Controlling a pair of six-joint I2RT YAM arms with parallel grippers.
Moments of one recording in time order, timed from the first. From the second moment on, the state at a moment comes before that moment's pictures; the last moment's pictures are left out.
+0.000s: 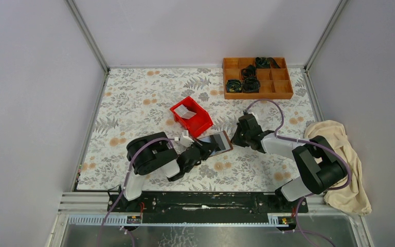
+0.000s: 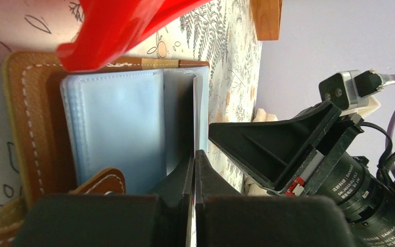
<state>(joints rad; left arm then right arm) -0.99 2.02 0.46 1.23 -0.42 -1.51 0.51 1.51 0.62 0.00 0.02 0.72</state>
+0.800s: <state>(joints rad) -0.98 1.87 0.55 0.91 -0.30 -1.33 0.53 1.51 0.62 0.00 0.04 0.73</state>
